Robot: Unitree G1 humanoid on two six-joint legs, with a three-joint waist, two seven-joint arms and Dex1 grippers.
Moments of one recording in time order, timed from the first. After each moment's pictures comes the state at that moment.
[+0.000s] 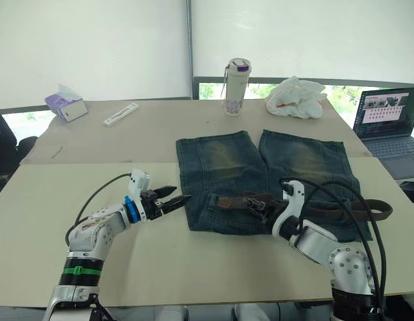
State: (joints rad) left arm -0.35 0.46 0.07 0.11 -0.59 0.58 -0.90; right arm -0.19 -0.22 -0.21 -0.32 1.14 1.01 -0.10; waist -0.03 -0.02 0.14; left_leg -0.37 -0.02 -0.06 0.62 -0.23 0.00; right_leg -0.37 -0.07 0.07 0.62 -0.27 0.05
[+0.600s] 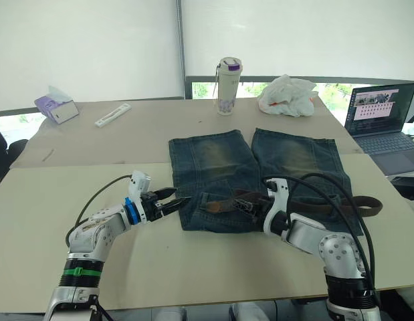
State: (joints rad) left arm -0.33 0.46 0.07 0.11 -0.59 0.59 -0.90; right arm -0.26 -0.31 -0.12 -0.29 1.07 1.08 0.02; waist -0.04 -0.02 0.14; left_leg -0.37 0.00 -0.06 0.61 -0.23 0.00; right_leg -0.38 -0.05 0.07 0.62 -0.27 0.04
